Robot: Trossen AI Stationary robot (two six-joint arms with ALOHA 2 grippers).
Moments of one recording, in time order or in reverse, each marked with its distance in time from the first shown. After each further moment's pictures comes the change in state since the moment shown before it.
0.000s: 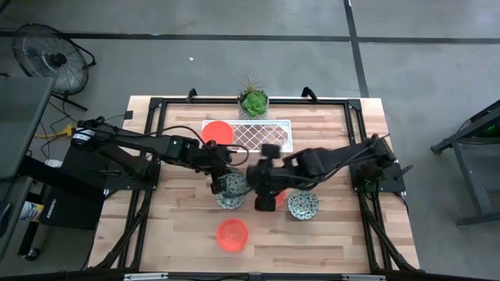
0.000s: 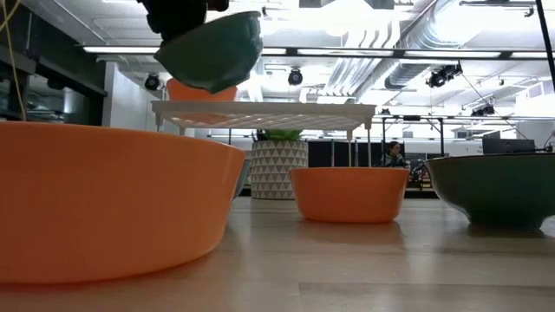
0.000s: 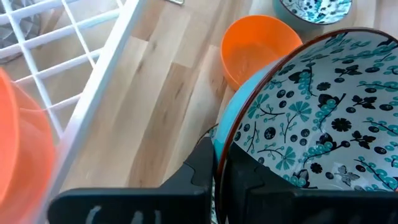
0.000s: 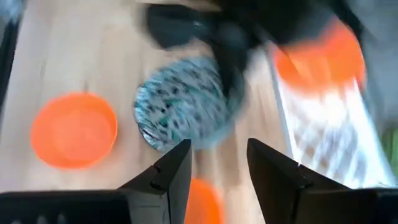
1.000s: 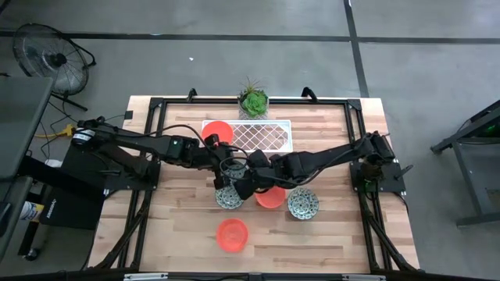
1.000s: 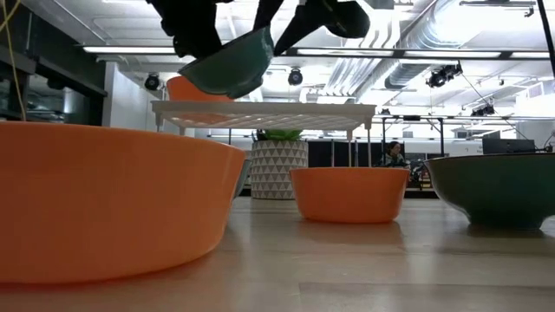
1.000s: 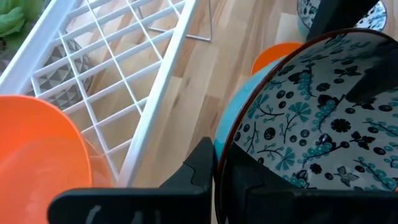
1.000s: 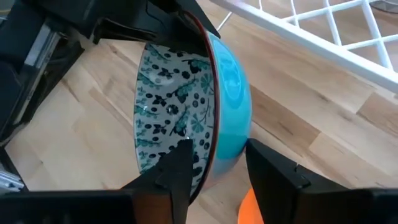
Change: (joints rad) left arm 0.000 0.002 -0.001 0.073 -0.144 0.145; right arm -0.075 0.002 -0.326 0.321 -0.008 0.723
